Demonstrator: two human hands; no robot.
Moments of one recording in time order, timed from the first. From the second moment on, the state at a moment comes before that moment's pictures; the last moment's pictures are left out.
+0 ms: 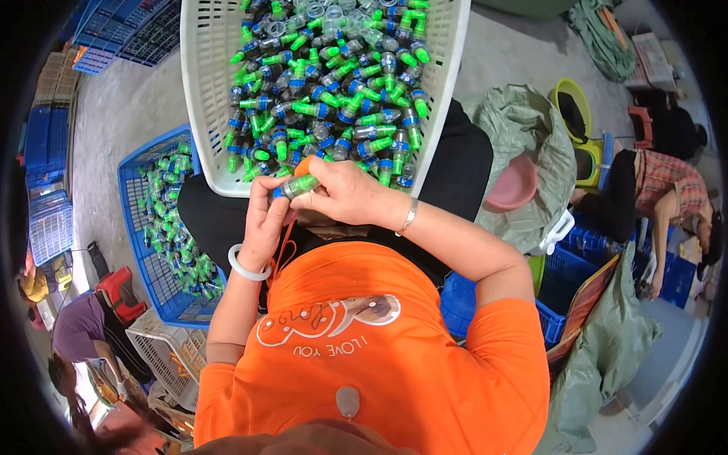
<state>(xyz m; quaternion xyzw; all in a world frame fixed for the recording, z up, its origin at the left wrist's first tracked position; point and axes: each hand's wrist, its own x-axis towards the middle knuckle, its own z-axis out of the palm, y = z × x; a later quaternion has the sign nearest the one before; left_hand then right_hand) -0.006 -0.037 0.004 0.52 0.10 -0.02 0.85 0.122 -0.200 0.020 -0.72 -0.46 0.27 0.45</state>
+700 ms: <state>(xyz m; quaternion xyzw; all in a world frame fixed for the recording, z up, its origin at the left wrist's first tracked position) 0.024 0.032 -0.019 0.93 0.10 0.19 0.29 0.326 -0.157 -0.037 -0.93 -0.30 -0.21 -0.05</state>
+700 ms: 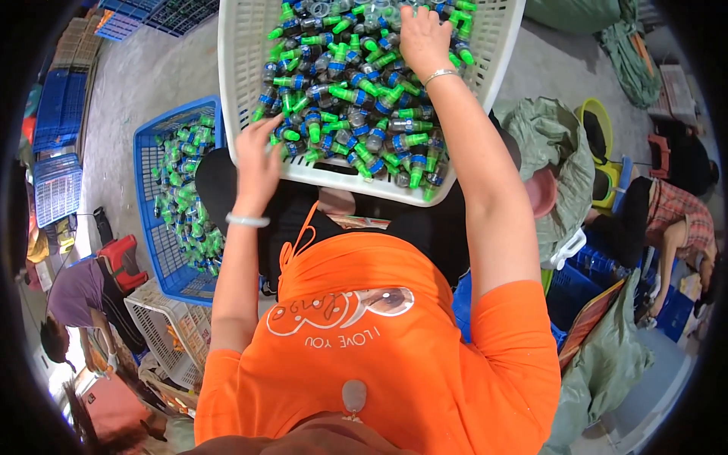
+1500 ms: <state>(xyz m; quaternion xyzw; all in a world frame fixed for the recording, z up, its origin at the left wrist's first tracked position) 0.050 -0.019 -0.008 0.57 0.12 -0.02 0.81 0.164 -0.184 0.002 -0.67 -0.30 0.28 0.62</state>
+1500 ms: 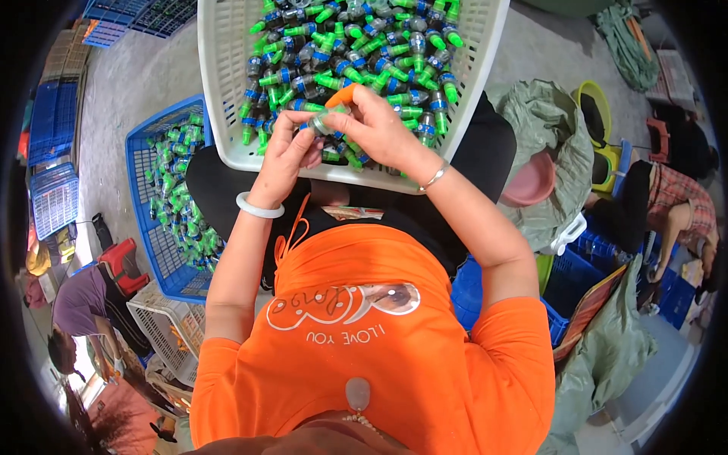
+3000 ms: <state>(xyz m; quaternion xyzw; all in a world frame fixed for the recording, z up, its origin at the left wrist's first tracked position) -0.039 0.041 -0.007 0.86 0.19 0.27 0.38 0.165 -0.114 0.014 -0.81 -0.34 0.29 0.38</state>
